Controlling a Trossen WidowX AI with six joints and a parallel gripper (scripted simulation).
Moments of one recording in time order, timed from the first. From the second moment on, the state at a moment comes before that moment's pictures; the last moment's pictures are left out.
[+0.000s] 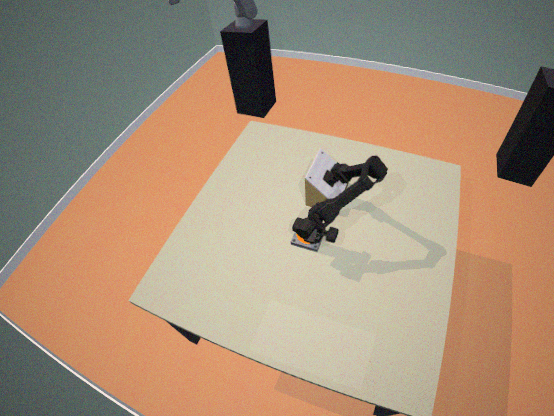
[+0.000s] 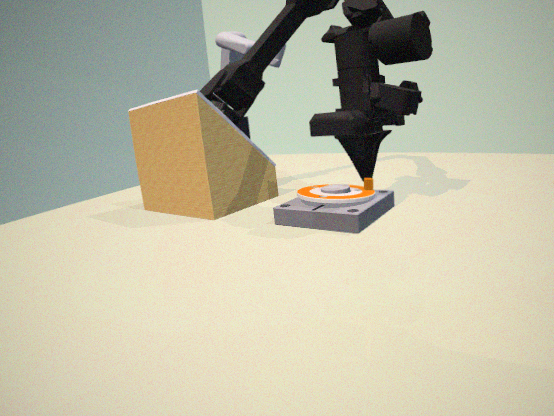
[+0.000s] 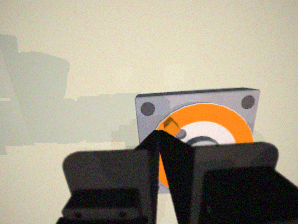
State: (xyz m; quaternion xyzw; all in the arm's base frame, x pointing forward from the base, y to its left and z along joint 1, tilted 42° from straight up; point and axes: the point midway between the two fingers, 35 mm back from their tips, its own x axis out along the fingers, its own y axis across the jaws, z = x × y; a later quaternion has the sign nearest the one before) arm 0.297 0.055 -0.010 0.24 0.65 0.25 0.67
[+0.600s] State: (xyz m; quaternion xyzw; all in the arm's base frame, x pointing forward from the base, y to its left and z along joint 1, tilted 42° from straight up) arm 0.315 0.040 -0.021 0.24 0.65 0.26 0.67
